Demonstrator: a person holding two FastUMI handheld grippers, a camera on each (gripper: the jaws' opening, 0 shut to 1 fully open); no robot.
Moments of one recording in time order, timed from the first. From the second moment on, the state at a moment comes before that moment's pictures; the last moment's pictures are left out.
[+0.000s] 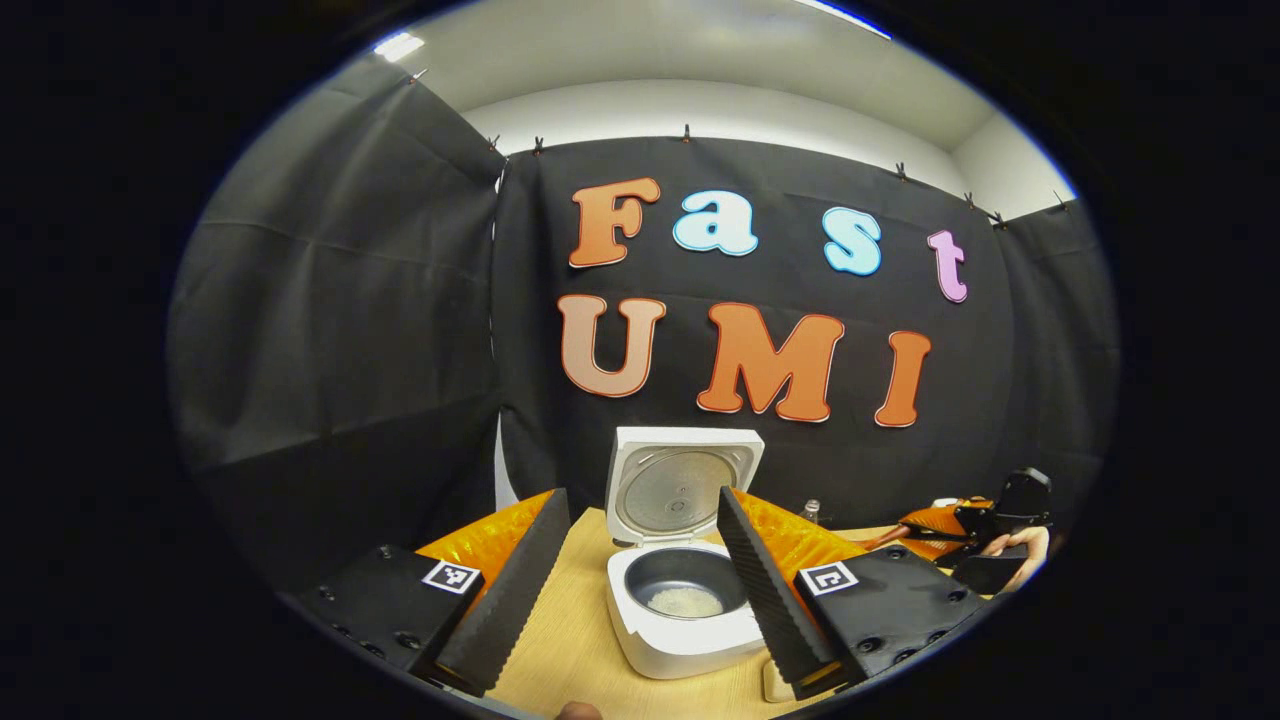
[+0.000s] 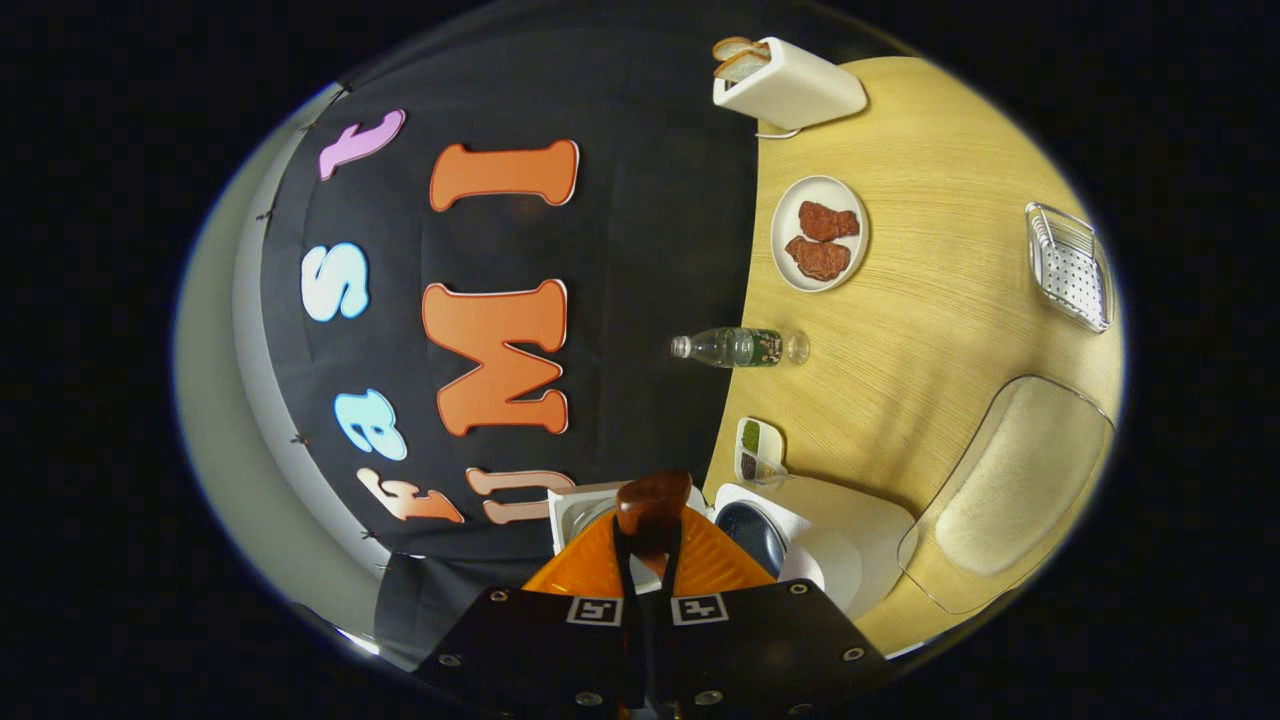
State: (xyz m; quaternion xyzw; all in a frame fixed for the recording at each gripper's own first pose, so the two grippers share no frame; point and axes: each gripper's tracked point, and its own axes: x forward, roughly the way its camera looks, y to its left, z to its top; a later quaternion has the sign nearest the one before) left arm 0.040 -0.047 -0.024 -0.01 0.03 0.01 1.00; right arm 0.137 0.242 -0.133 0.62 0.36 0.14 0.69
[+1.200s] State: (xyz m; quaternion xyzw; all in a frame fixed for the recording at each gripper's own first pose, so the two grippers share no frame) left arm 0.052 -0.020 -0.031 -0.01 0.04 0.02 1.00; right arm 0.171 0.350 -0.031 0.37 0.20 0.28 0.86
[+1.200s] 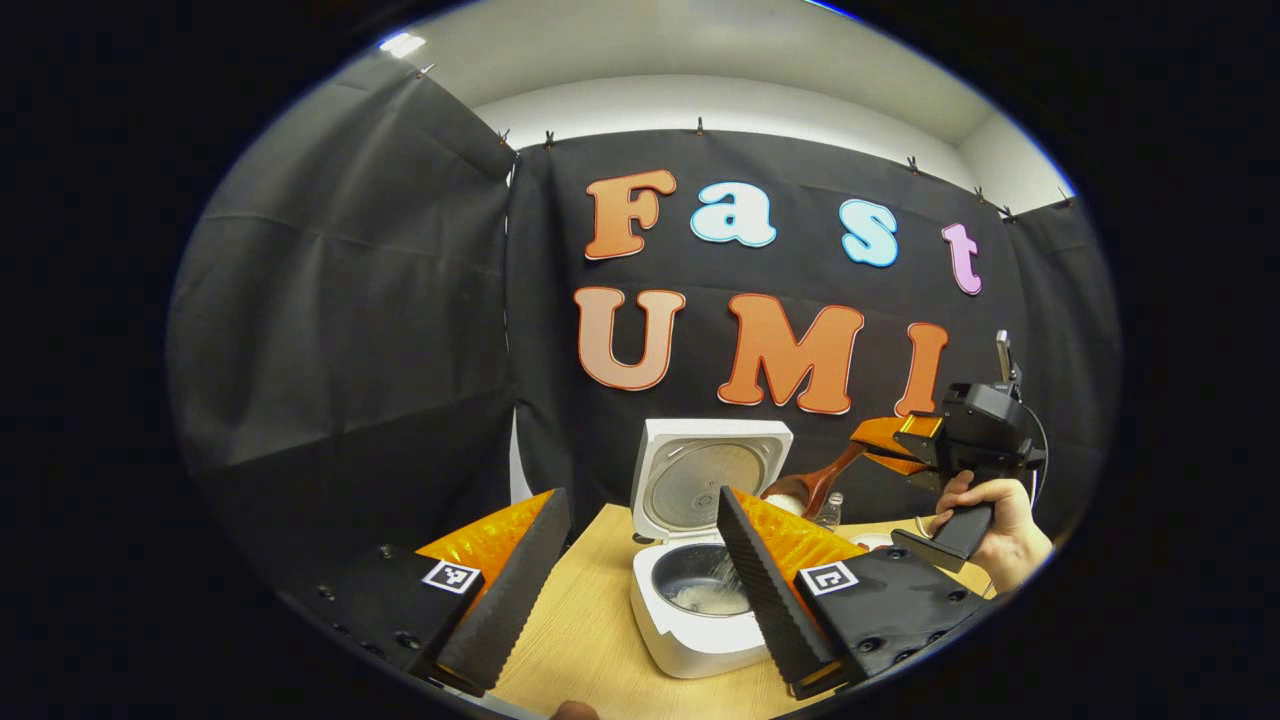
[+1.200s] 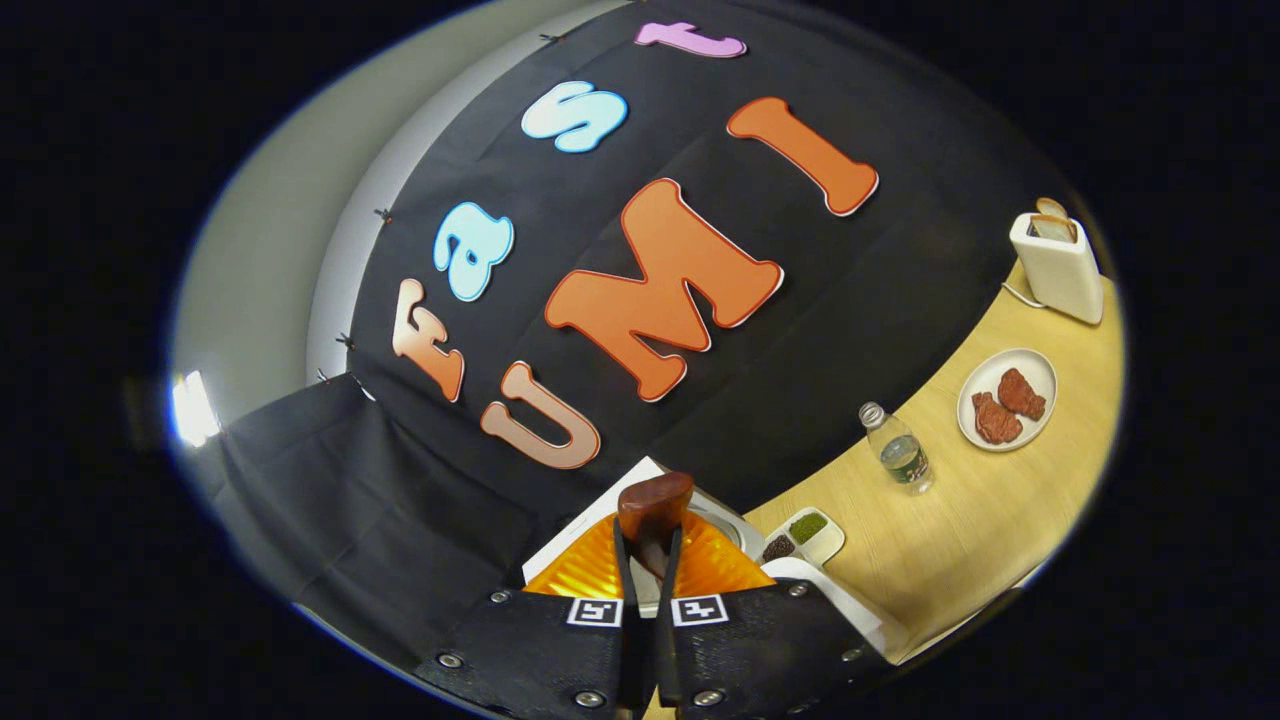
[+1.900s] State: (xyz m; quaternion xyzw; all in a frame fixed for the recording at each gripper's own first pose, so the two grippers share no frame) left arm 0.056 -0.020 -0.034 -0.01 0.04 0.02 1.00; right arm 0.169 0.367 -0.038 0.30 0.18 0.30 0.89
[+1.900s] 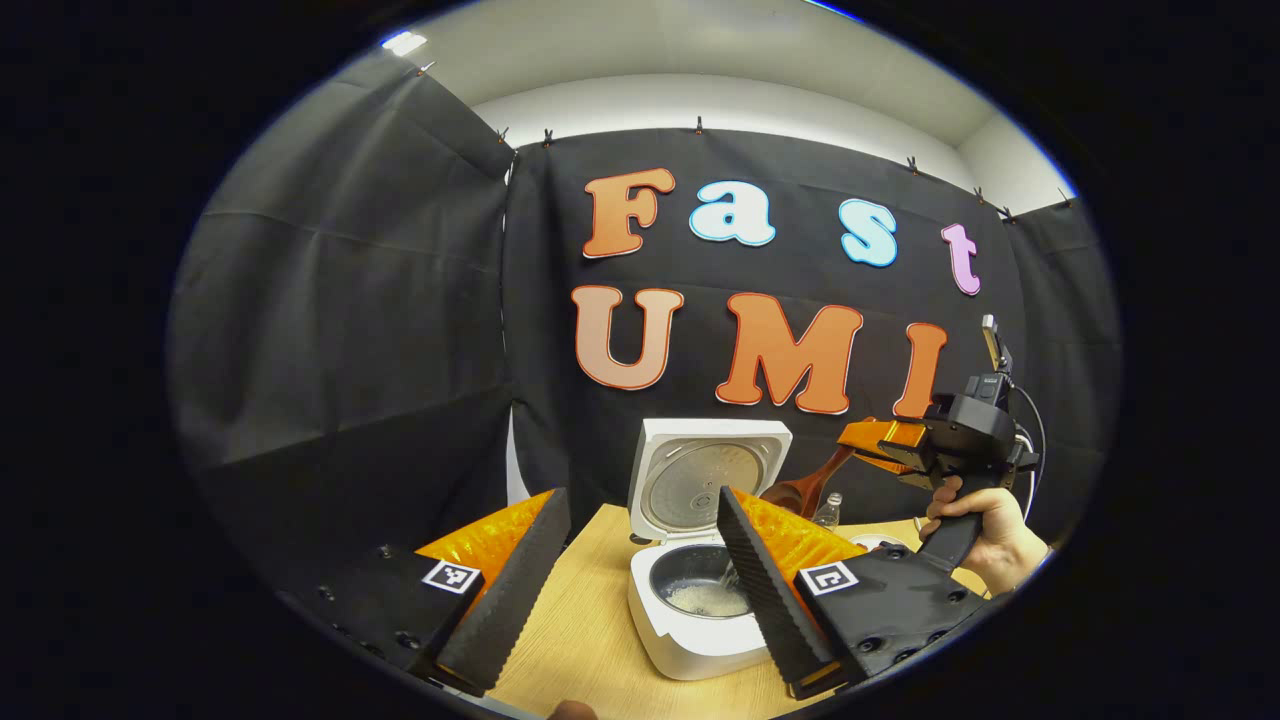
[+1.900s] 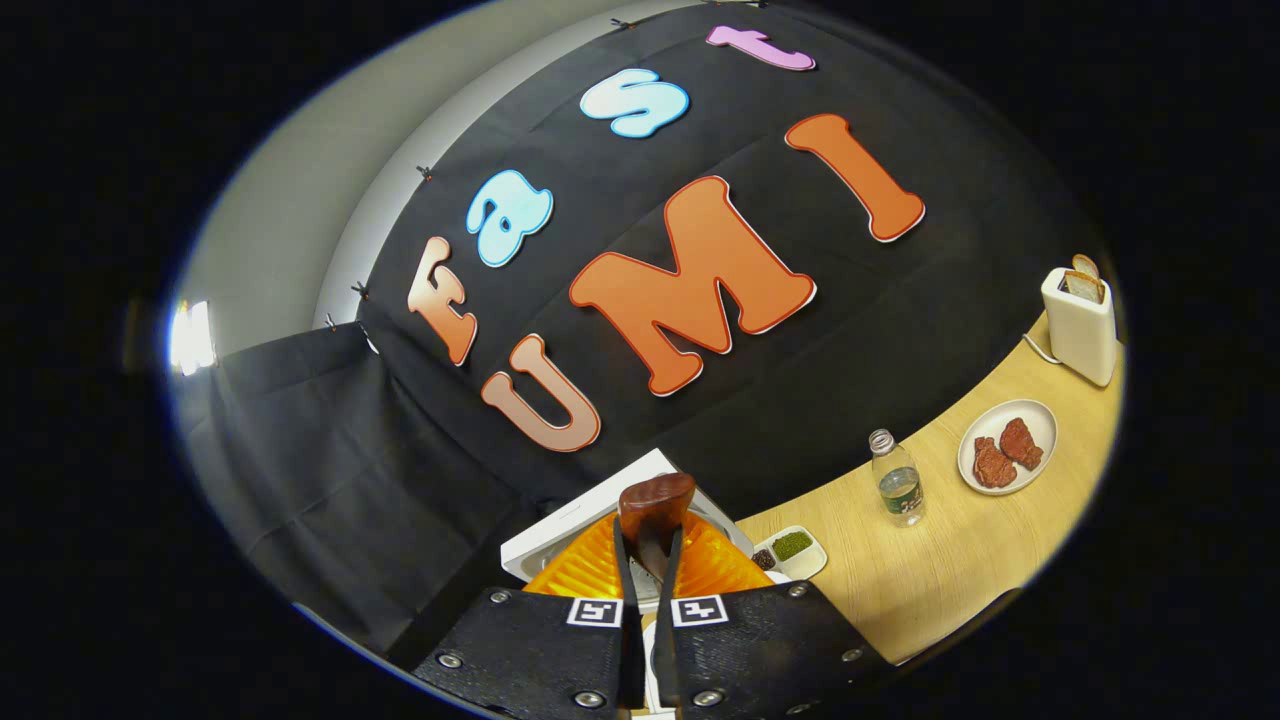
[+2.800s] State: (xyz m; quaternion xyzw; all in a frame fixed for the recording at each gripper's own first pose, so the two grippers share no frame) left arm 0.059 -0.019 -0.037 -0.01 0.04 0.02 1.00; right arm 0.134 0.405 -0.033 0.11 0.08 0.39 0.91
